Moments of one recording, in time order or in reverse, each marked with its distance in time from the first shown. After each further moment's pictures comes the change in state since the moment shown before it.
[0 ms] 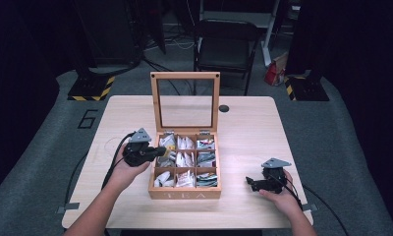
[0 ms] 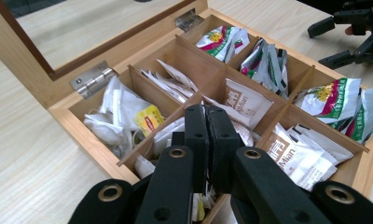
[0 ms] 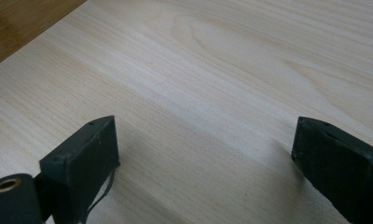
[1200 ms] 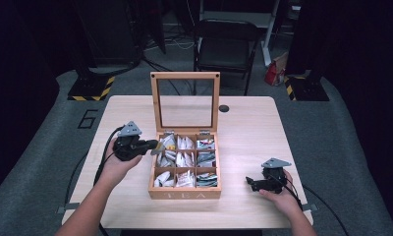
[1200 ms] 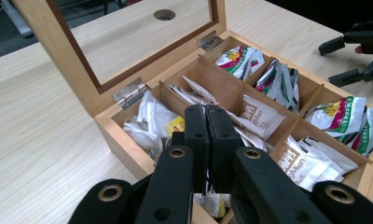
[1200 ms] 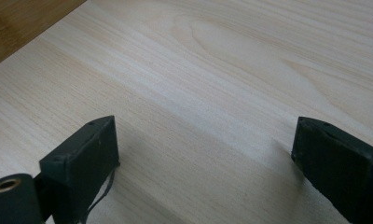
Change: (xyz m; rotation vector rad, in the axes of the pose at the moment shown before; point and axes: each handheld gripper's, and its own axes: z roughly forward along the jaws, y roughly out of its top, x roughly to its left) left arm 0.013 0.010 -0.027 -0.036 0.056 -0.002; right arm 0.000 0.000 0.000 -0.002 -0.002 0.000
